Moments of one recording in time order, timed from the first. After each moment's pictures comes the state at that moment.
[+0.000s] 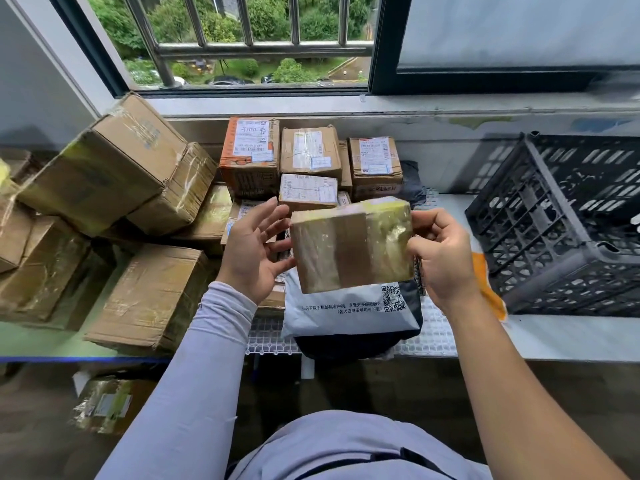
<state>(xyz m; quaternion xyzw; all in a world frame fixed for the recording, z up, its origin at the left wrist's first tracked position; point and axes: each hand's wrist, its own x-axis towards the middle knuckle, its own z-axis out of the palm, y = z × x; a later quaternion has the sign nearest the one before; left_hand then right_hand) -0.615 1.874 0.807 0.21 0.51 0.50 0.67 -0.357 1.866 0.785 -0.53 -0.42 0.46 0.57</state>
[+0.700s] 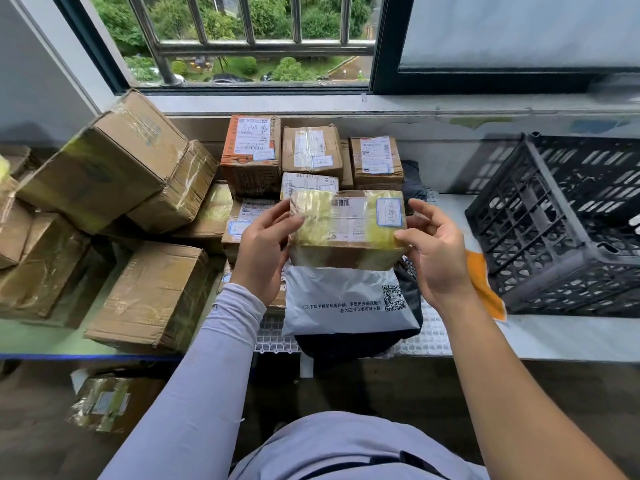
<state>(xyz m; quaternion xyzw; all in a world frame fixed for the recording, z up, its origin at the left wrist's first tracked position) -0.604 1.873 0.801 0.30 0.51 0.53 0.61 -0.365 1.872 0.781 -0.50 -0.36 0.52 0.60</state>
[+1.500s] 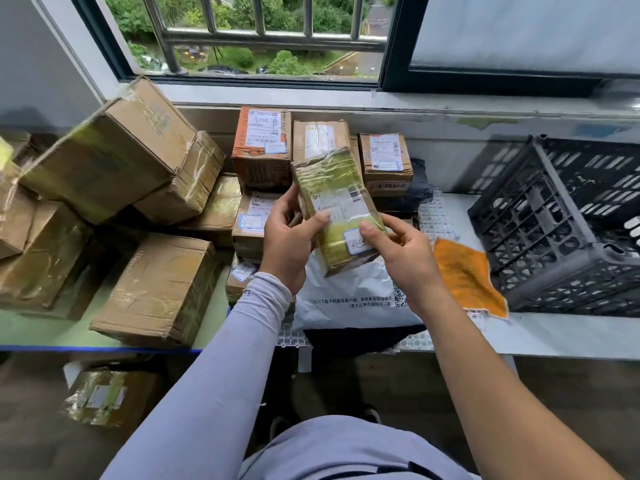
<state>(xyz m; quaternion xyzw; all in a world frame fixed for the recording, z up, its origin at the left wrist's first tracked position) -0.597 1.880 0.792 0.29 0.46 0.57 0.61 -0.424 1.861 0.783 -0.56 -0.44 0.51 0.48</state>
